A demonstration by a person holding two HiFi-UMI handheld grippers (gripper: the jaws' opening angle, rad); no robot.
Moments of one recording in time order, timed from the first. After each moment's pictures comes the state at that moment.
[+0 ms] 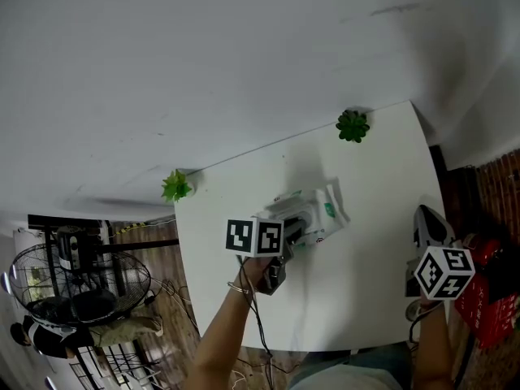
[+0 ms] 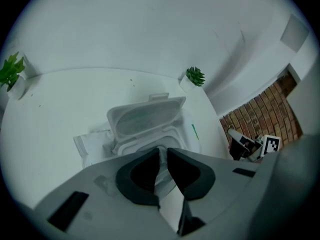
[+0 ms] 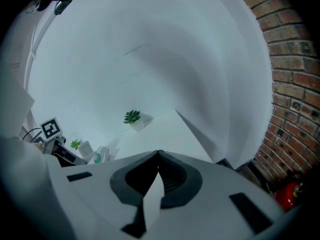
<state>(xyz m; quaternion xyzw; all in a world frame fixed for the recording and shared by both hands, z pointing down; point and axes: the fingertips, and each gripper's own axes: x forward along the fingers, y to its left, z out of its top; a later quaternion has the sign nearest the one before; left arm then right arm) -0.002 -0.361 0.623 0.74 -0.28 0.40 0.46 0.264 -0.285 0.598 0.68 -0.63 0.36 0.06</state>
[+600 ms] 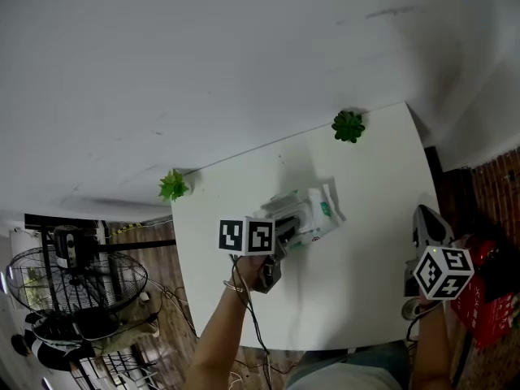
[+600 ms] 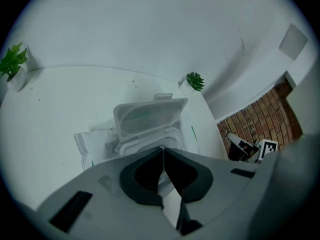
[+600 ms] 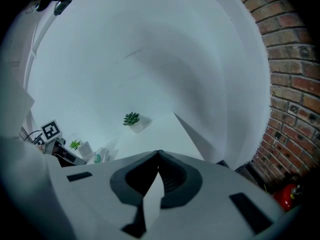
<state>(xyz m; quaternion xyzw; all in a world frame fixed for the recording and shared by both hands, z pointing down) -0.004 -0.362 0.620 0.74 -0.28 0.37 0.48 0.271 -0.280 0.591 0.69 -0.63 0.36 0.06</state>
